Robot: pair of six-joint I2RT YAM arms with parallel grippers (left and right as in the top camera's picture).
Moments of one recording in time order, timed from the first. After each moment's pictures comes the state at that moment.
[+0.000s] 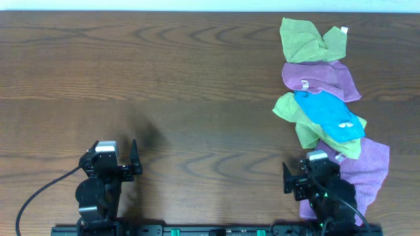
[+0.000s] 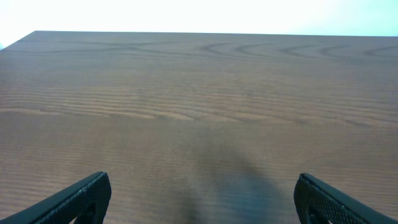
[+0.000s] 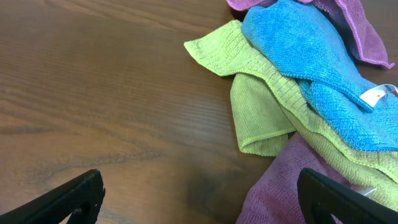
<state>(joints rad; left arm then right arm) 0.08 0.04 0.11 -0.37 0.06 0.01 0.11 0.02 0.17 -0.72 -0.03 -0.09</state>
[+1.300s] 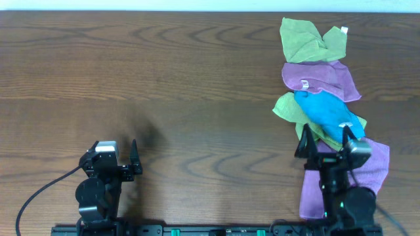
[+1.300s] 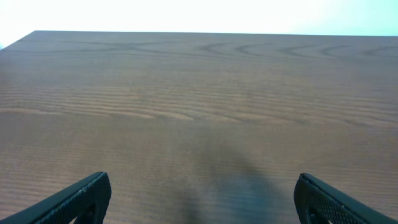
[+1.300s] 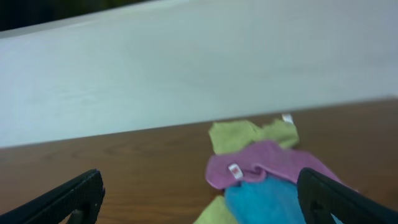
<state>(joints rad) 0.08 0.04 0.11 -0.37 0.06 0.01 0.09 0.13 0.20 -0.07 0.10 0.23</state>
